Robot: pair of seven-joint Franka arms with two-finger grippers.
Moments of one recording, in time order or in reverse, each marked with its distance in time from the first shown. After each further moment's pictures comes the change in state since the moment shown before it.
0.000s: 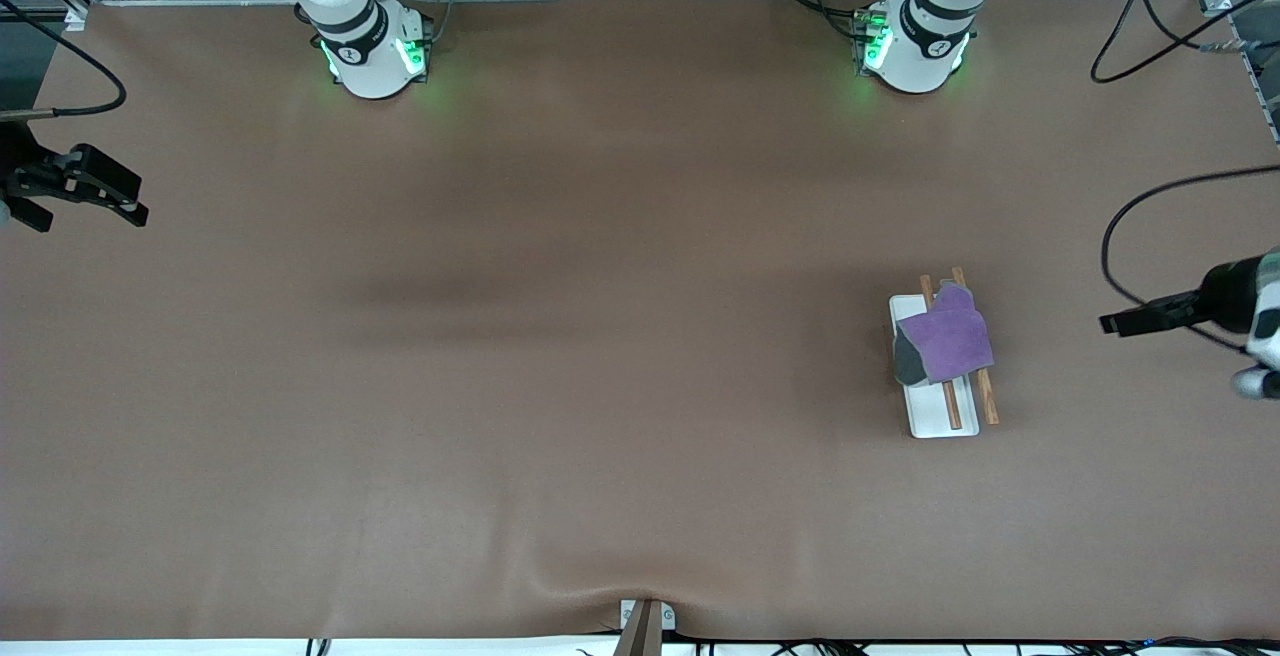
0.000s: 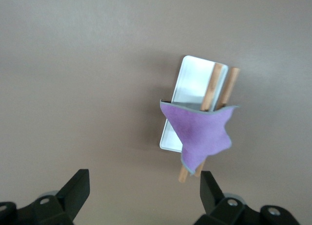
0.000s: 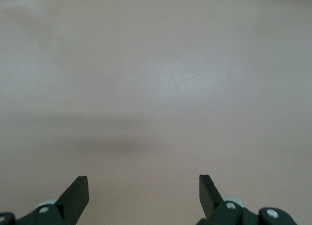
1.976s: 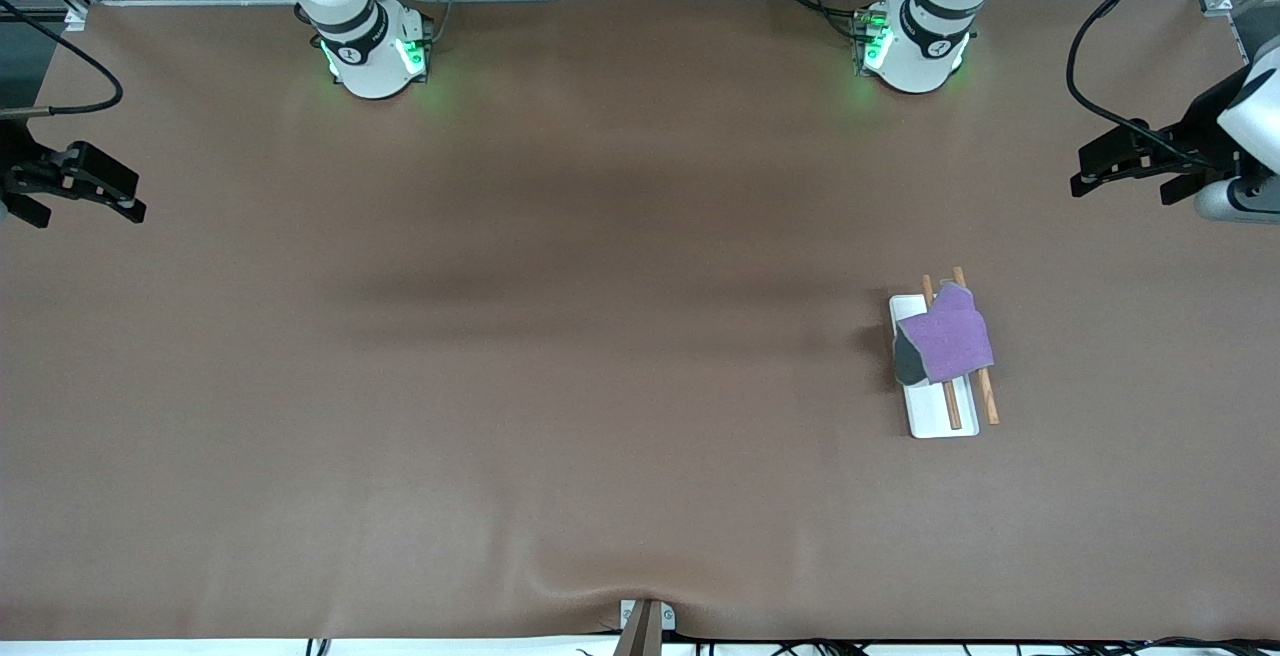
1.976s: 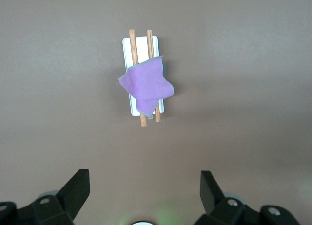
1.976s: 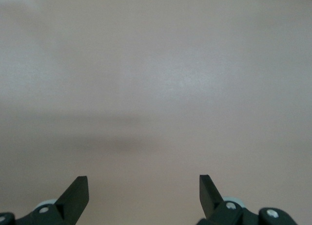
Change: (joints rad) left arm -0.099 -0.285 -0.089 -0.043 0.000 -0.165 0.106; right arm -0.001 0.000 -0.004 0.002 0.000 -0.016 0.000
